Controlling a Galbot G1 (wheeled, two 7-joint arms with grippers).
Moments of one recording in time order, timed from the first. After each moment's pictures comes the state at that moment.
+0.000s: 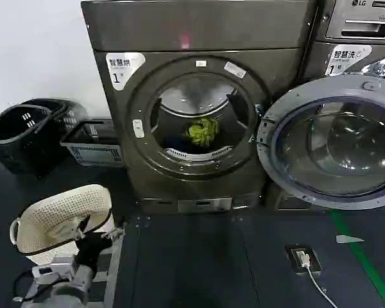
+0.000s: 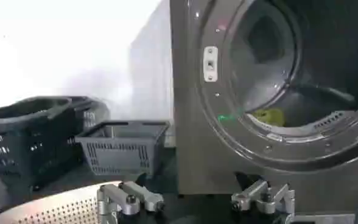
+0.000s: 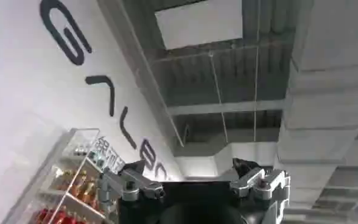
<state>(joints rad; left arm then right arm) 1.42 -1.45 -0.64 -2.25 -0.10 0.52 0.01 -1.79 1.00 2.48 1.88 0.70 -0.09 -0.08</state>
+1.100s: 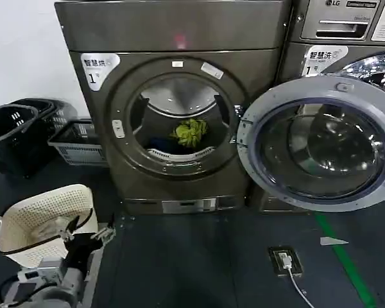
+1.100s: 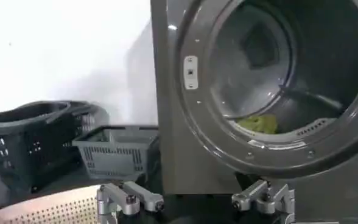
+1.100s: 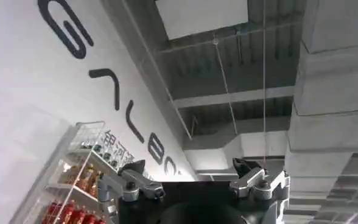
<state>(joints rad) 1.45 -1.45 -0.68 -2.27 -0.11 0.51 0.02 -1.76 0.99 2.44 1.88 0.70 -0.10 -0.09</state>
